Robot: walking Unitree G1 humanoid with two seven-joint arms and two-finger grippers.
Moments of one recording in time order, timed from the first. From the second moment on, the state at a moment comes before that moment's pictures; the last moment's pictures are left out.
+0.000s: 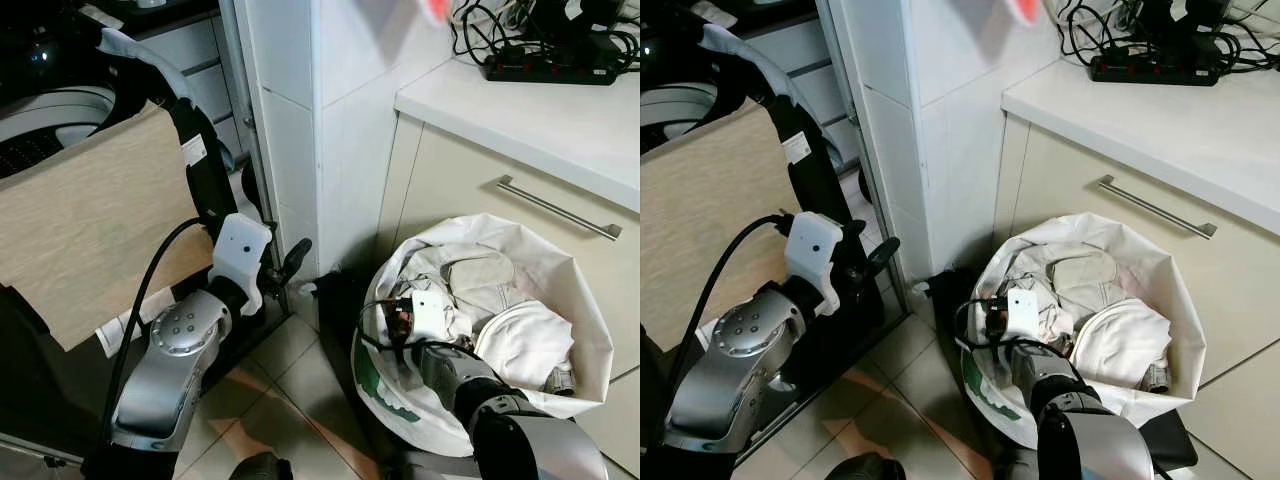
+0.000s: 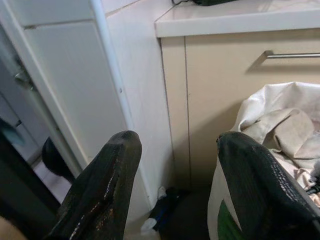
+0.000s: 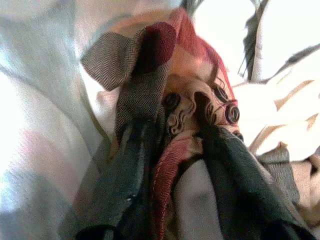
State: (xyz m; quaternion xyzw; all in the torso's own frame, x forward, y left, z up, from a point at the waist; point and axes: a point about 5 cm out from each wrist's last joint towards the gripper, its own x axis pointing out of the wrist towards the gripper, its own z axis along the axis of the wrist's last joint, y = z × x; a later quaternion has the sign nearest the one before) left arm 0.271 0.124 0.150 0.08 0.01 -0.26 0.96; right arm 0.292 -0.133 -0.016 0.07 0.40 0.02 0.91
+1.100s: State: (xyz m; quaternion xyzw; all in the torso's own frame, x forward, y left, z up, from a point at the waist) left arm 0.297 0.110 0.153 0.06 -0.03 -0.26 0.96; right arm 0.322 -0.147 0.020 0.10 0.31 0.07 0.94
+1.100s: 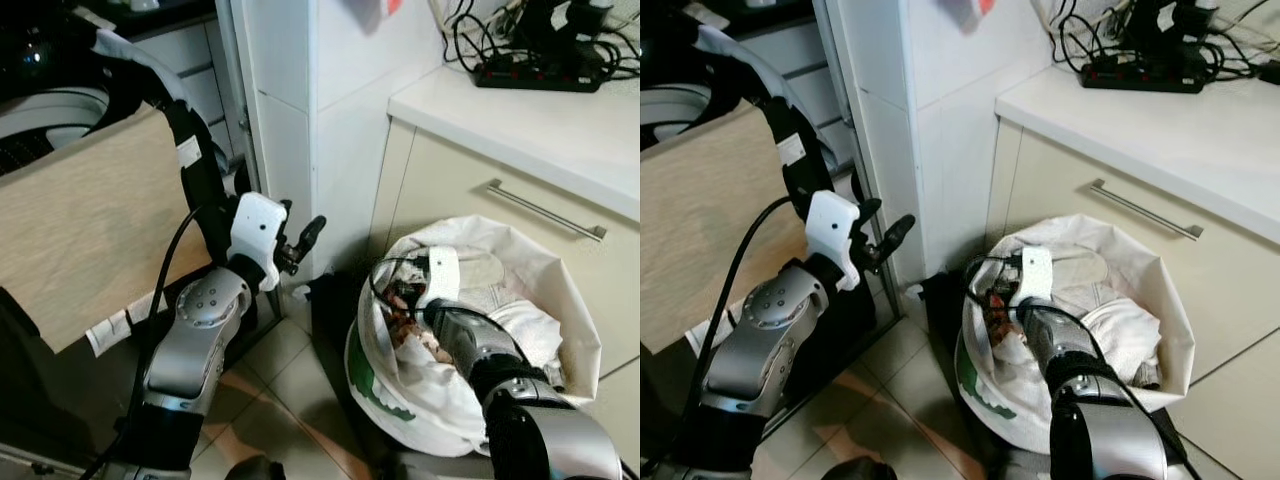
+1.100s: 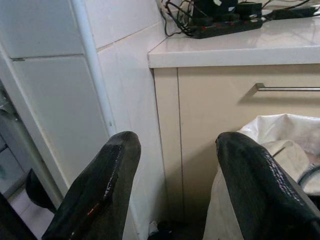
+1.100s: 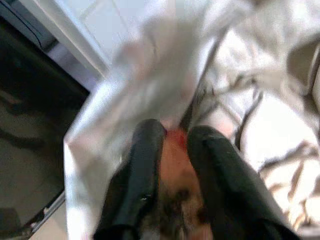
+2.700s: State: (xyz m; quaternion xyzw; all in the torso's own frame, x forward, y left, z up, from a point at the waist) left arm 0.262 0.130 0.126 0.14 -0.02 -0.41 0.90; right arm 0.279 -0.140 -0.022 0.18 0.42 0.06 0.89
